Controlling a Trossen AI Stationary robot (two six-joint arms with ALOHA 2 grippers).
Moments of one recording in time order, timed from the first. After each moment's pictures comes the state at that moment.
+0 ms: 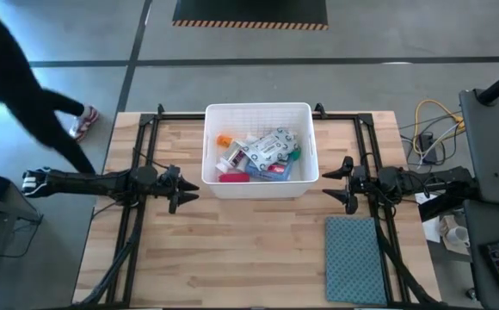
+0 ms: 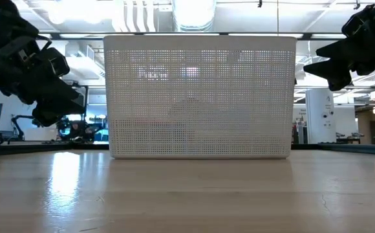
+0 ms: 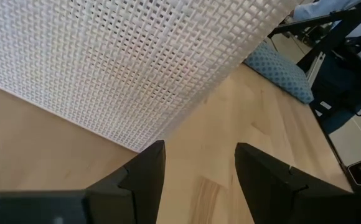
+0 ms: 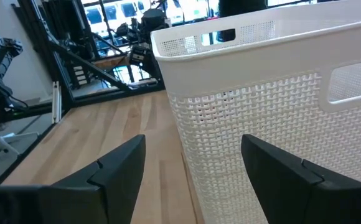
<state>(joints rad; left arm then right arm) 0.05 0.43 0.01 0.03 0.05 -0.51 0.13 0.05 0.05 -0.07 0.21 0.23</state>
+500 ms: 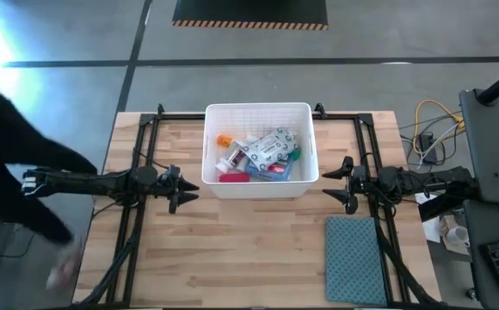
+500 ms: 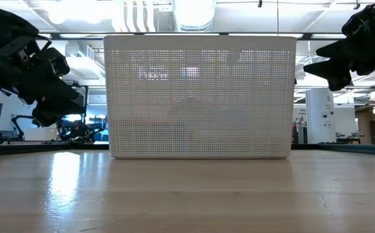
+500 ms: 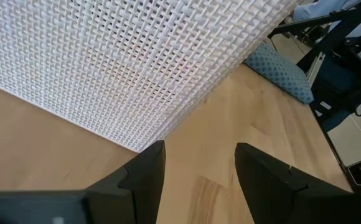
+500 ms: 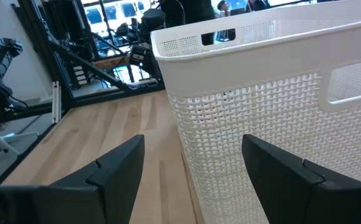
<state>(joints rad) 0.05 0.43 0.01 0.03 0.05 -0.51 0.13 0.05 0.05 -0.07 0.21 0.23</state>
